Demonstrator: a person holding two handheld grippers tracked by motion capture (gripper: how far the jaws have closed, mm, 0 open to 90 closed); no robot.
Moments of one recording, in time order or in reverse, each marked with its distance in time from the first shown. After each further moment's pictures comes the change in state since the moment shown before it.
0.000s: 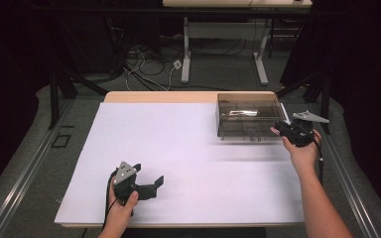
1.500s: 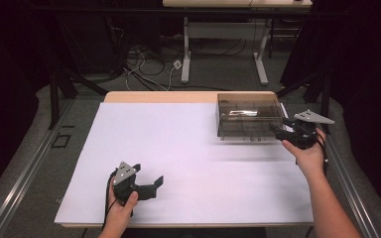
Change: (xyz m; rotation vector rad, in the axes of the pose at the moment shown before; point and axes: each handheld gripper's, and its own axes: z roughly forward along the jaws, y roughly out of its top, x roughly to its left) left arm 0.000 0.000 -0.002 0.000 0.002 -0.001; right arm 0.017 0.013 -0.027 -0.089 0.107 -0.092
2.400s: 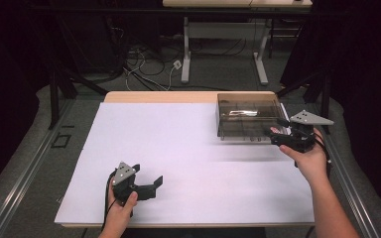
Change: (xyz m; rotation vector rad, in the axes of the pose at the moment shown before) left arm 0.001 -0.001 -0.001 0.001 0.004 -0.002; right arm 0.029 0.014 -0.017 0.012 0.104 -0.070
